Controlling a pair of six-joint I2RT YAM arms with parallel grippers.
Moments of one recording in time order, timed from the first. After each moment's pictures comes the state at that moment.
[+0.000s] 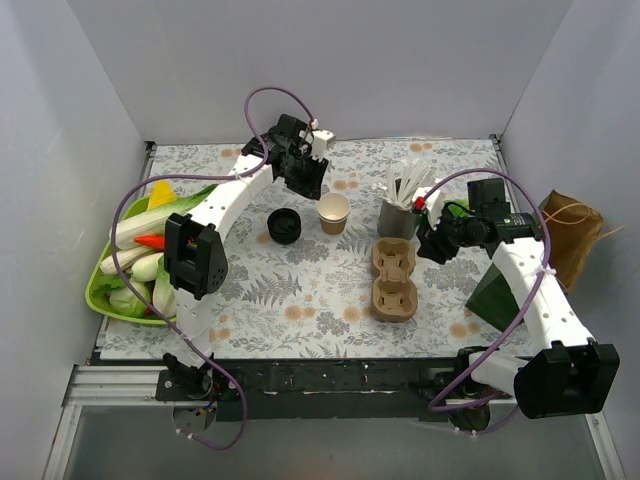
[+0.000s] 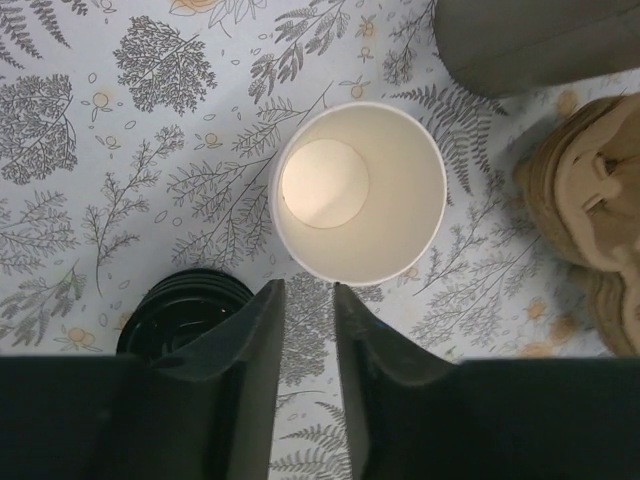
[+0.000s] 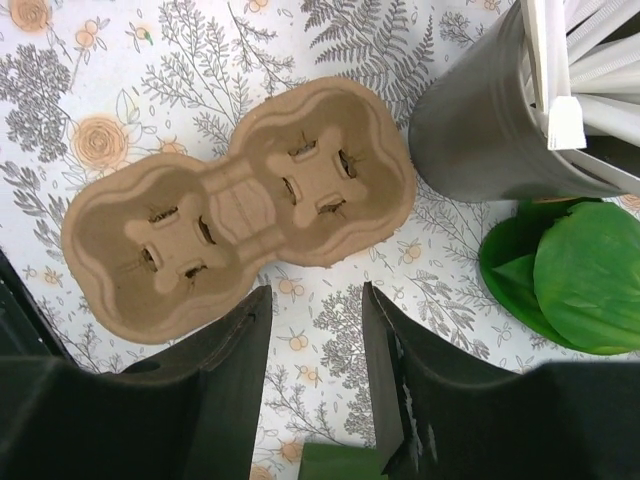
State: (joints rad) left arm -0.48 2.05 1.98 -0.84 0.31 0.09; right arm 0.12 1.17 1.07 -0.90 -0.61 -0.81
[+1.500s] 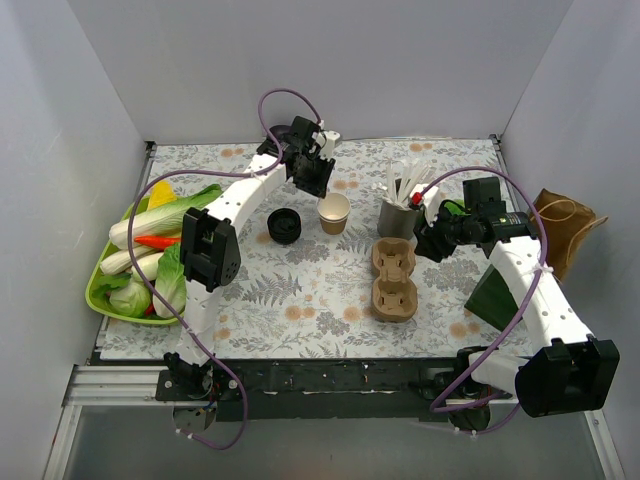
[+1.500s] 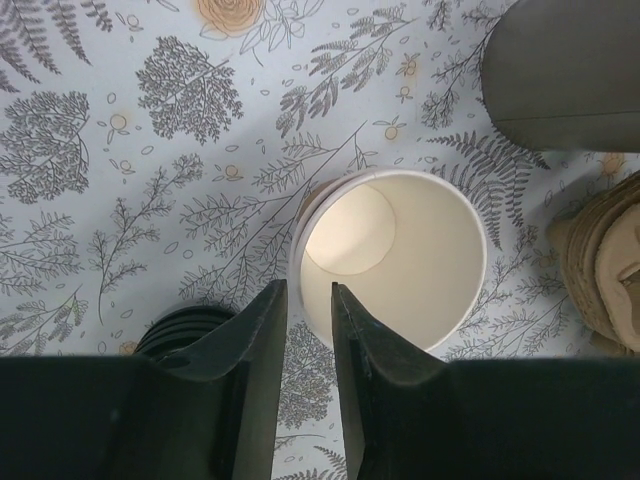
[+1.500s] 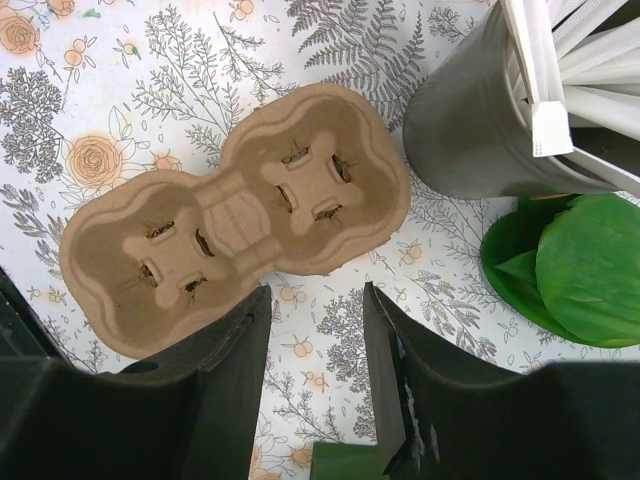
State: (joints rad) left arm -0.51 2.19 2.09 -0.84 0.20 0.01; right arm 0.16 1.18 1.07 -0.85 -0.57 -0.71
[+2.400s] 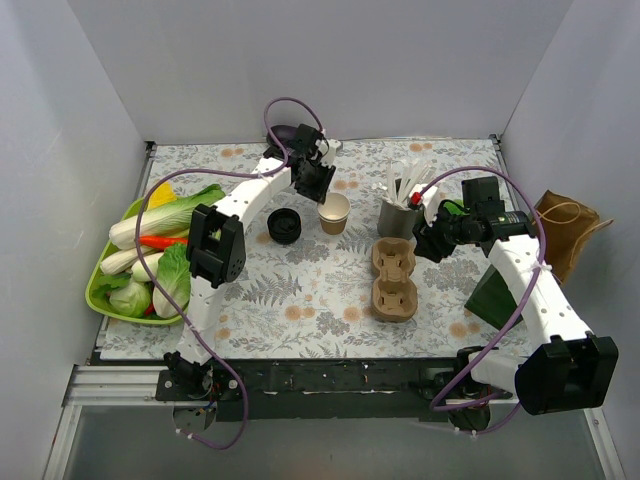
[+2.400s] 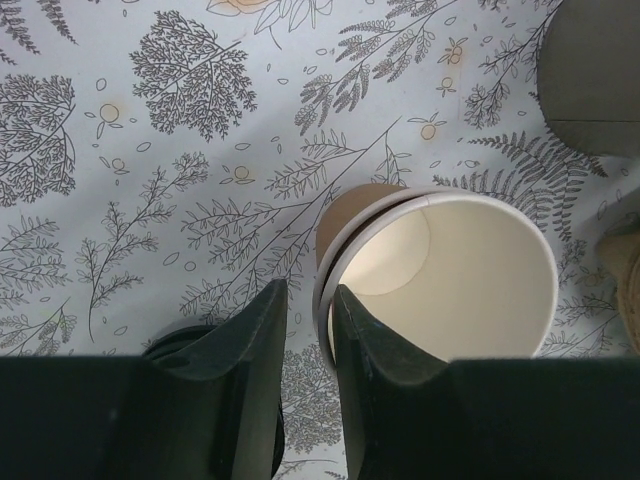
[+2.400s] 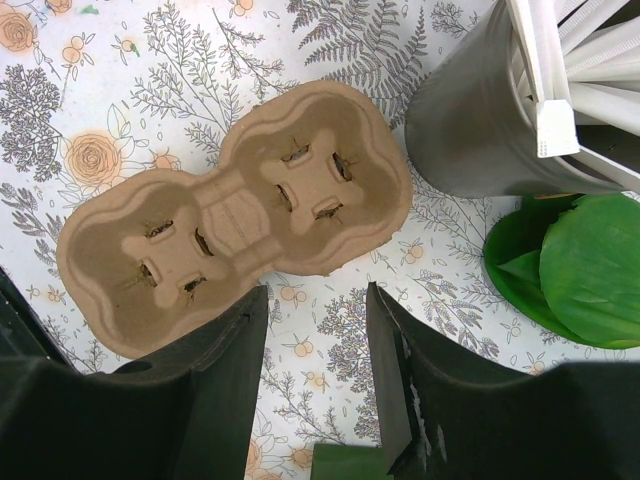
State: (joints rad) left arm -0.51 2.24 2.09 -0.80 0.17 0.01; right arm 0.16 1.19 1.07 -0.85 -0.57 -0.71
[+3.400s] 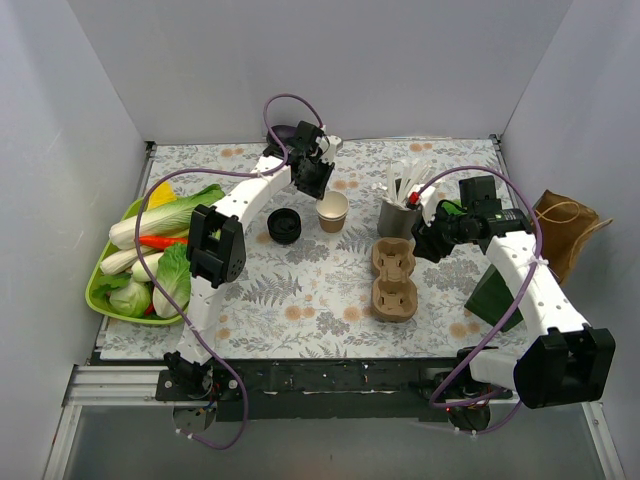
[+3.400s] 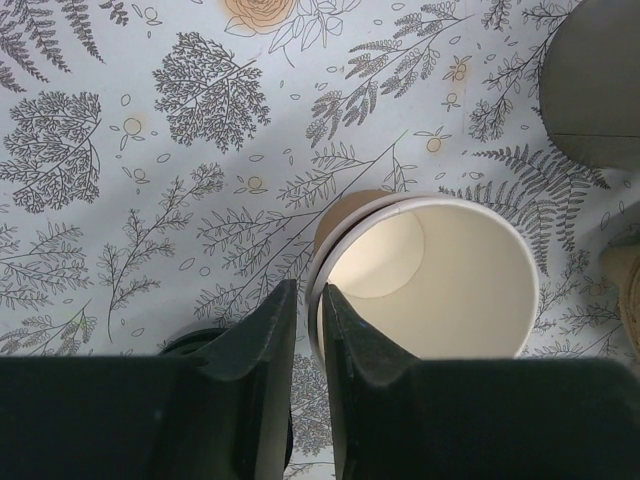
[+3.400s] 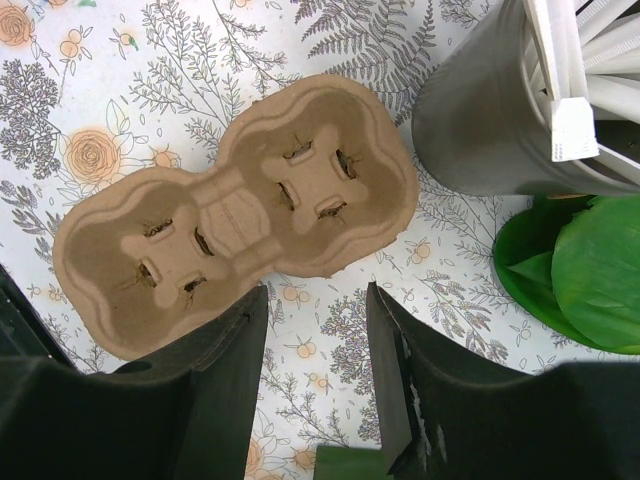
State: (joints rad) left arm -0.51 2.25 2.12 -0.81 0.14 0.02; right arm 0.16 1.22 1.07 -0.85 -0.57 -0.71
